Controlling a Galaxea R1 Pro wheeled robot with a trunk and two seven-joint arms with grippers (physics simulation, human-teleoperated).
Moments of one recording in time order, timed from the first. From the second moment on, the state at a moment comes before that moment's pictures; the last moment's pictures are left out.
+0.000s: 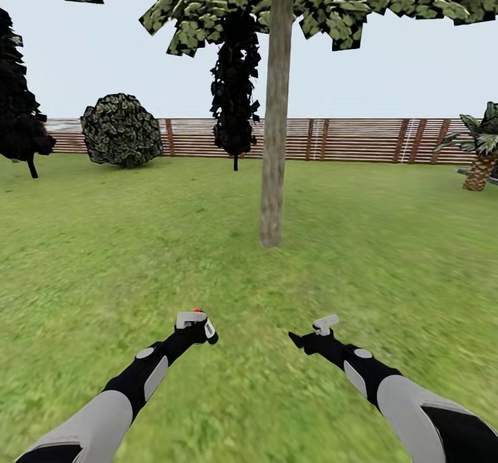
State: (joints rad) left arm -0.71 -0.02 0.06 -0.36 0.12 -0.14 -0.46; right arm -0.83 -0.05 -0.14 -0.08 0.16 -0.26 0.49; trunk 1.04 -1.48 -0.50
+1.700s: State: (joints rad) left arm -0.71 -0.02 0.07 -0.36 0.12 -0.25 -0.46; right arm -0.83 -0.05 -0.14 -0.03 0.16 -0.26 0.32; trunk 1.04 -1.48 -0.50
